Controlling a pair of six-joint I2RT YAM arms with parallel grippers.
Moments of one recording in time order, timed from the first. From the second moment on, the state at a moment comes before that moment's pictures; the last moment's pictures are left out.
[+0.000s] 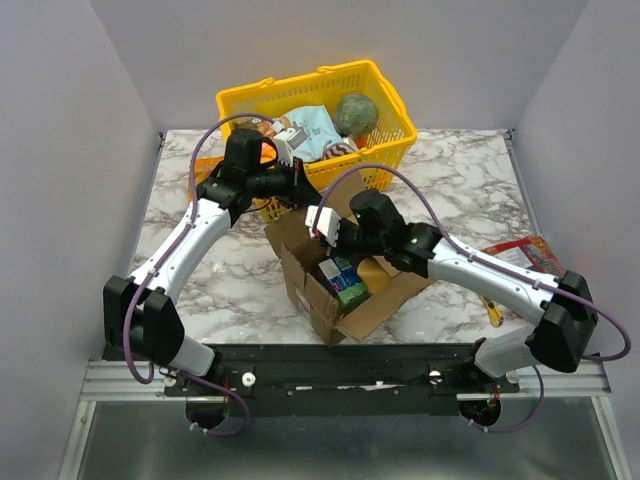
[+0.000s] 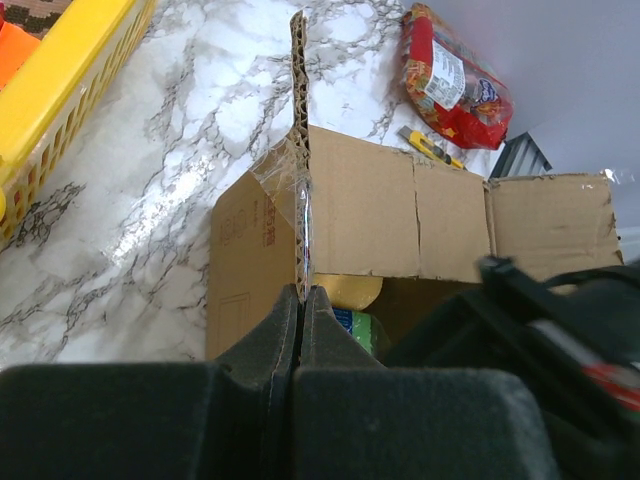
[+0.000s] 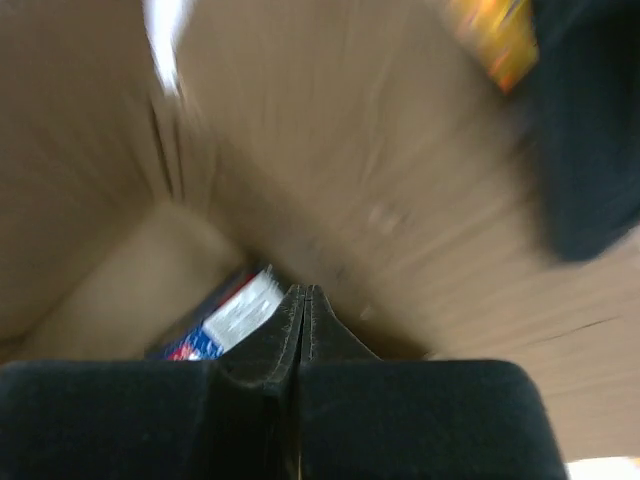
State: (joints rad) left arm -0.37 1.47 1.32 -0.35 0.76 -0.24; right arm 0.91 1.42 1.20 -0.30 -0.22 -0.55
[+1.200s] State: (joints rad) left arm -0.35 1.51 1.34 -0.33 0.75 -0.25; right arm 0.86 1.62 1.06 -0.36 -0.14 -0.16
